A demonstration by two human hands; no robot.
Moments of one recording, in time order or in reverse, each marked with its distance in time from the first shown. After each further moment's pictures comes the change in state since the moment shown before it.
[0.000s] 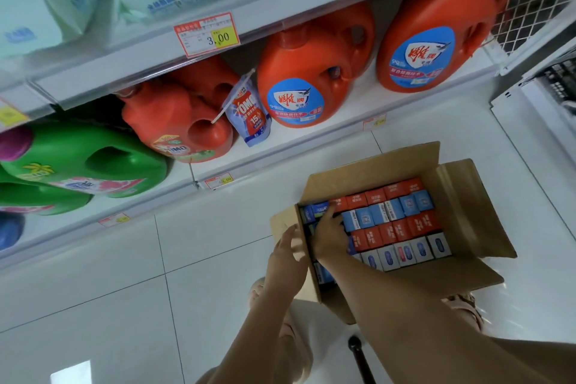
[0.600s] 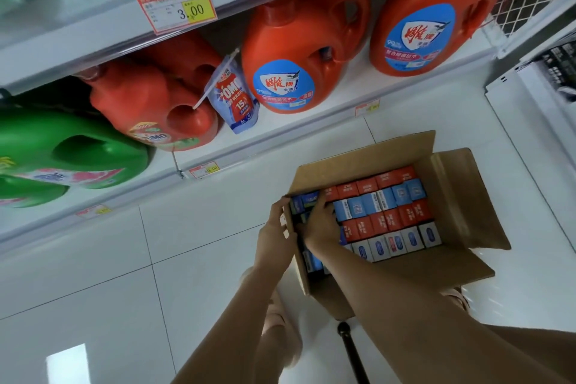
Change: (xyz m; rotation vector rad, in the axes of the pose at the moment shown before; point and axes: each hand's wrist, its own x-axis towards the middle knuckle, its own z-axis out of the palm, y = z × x) left_hand 0.027 0.006 0.002 -0.117 0.073 0.142; right_hand 0.011 0.009 0.010 0.070 0.029 -0.017
